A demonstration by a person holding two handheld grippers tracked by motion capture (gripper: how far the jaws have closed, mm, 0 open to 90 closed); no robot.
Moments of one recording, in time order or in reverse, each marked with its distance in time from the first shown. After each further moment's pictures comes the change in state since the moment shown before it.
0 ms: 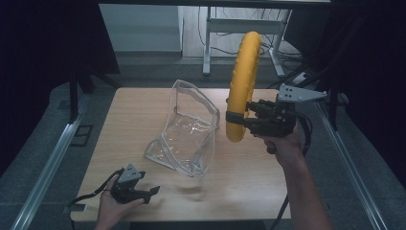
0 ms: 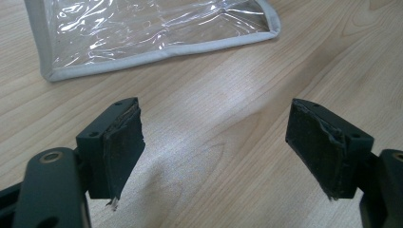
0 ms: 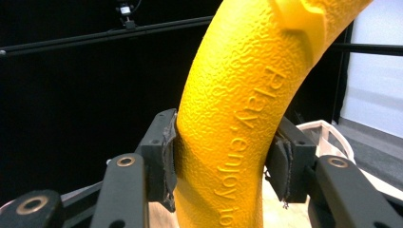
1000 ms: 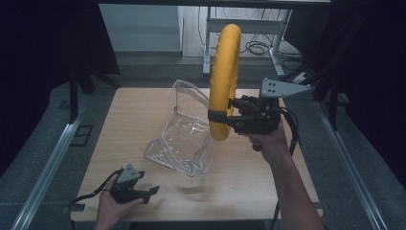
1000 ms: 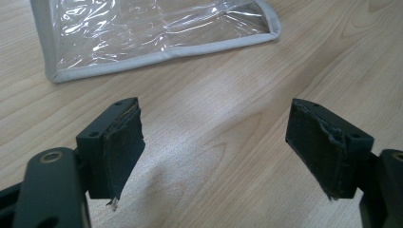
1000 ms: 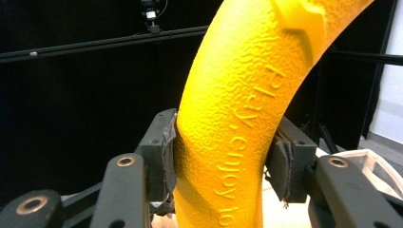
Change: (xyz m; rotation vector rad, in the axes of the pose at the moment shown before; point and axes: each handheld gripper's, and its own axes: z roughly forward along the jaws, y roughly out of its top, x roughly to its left) left arm 0.000 0.000 -0.003 -0.004 0.003 0.001; right arm 0.019 0.017 0.032 -0.010 0.089 -0.028
